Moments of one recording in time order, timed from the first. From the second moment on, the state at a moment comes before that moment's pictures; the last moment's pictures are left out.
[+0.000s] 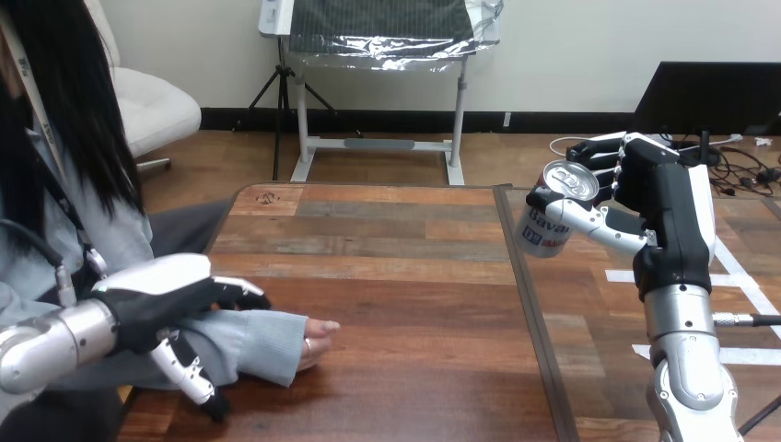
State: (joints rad) left arm -0.52 0.75 -0.27 1.00 0.61 -0.77 -0.31; right arm -0.36 -0.22 -0.13 0.69 -0.03 -0.62 -0.07
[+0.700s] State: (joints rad) left arm -0.56 0.74 -0.32 1.12 0.64 -0.76 -0.18; right arm -0.31 -0.21 -0.13 0.61 -0.01 -0.59 -0.06
